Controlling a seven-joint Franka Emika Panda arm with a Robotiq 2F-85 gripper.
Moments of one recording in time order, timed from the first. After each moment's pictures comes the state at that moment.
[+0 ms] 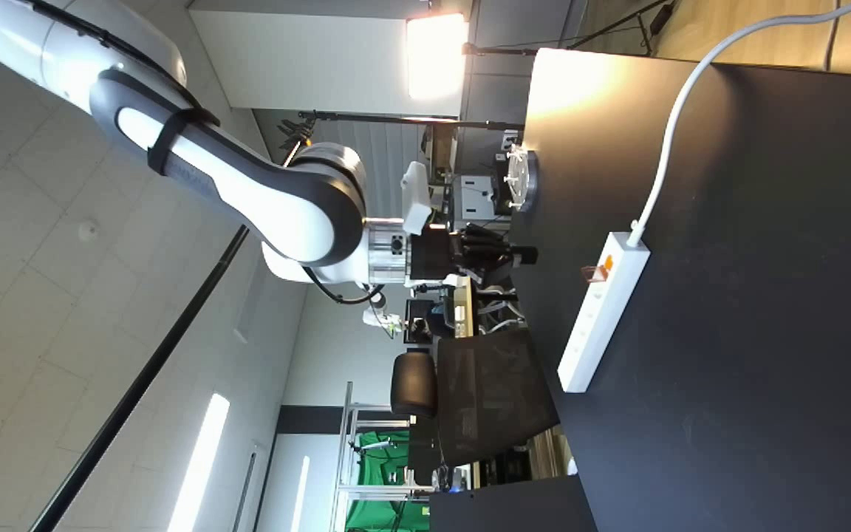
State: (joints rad) arm -0.01 0.32 0.00 -2.23 -0.11 2.61 0.05
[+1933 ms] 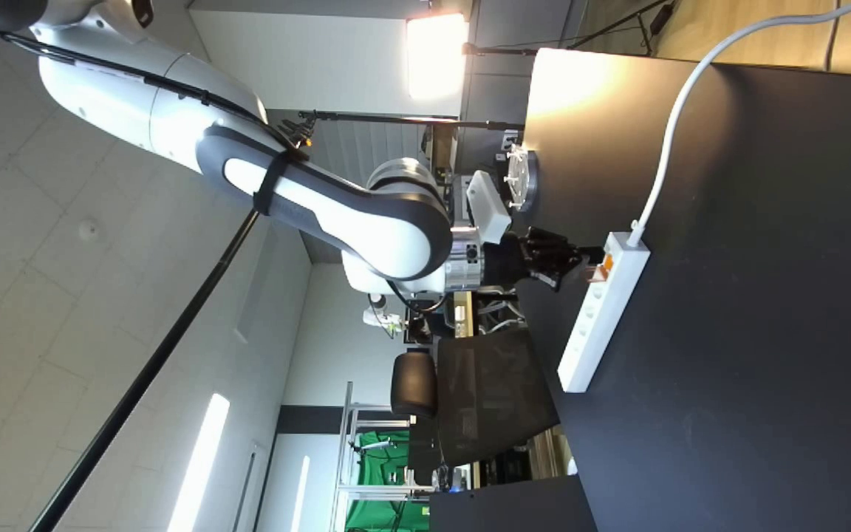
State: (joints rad) arm 0.04 0.56 -0.06 -2.14 -0.09 2.69 0.05
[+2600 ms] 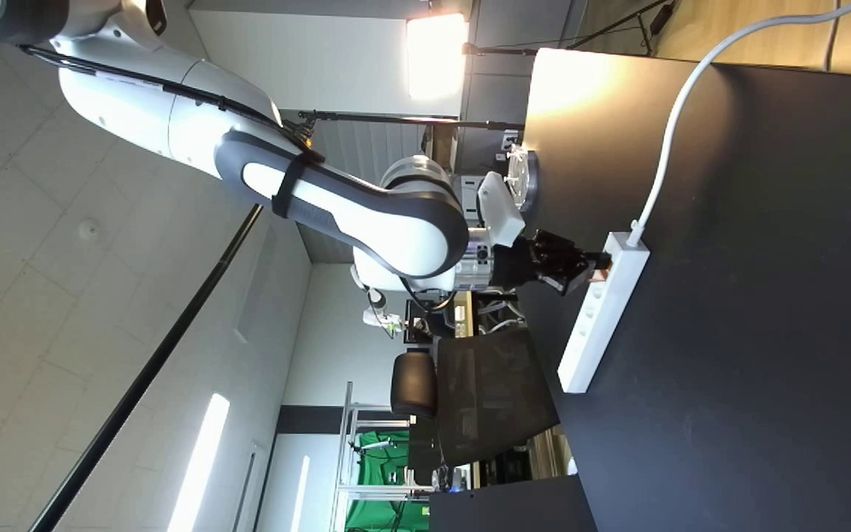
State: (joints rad) arm 0.05 0.60 -0.06 -2.13 -0.08 2.78 0.06
